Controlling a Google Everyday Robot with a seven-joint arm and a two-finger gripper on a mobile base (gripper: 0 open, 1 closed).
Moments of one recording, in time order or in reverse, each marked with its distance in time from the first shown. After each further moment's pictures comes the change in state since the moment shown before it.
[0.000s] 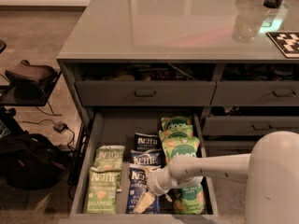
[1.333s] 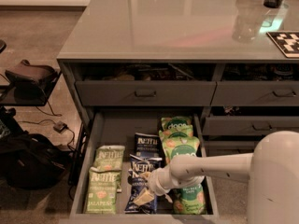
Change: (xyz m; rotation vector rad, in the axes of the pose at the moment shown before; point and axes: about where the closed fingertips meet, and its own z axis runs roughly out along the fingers) arm -0.005 0.001 -0.005 0.000 0.000 -0.001
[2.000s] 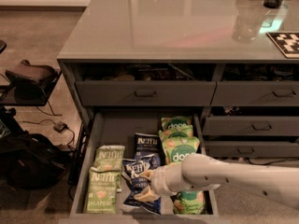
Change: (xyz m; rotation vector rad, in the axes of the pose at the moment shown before) arm -0.070 0.049 -0.092 0.080 -0.087 -0.179
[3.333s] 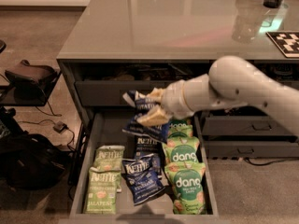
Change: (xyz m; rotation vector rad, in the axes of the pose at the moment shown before) arm -0.203 -0.118 -0.198 0.108 -0.096 -0.069
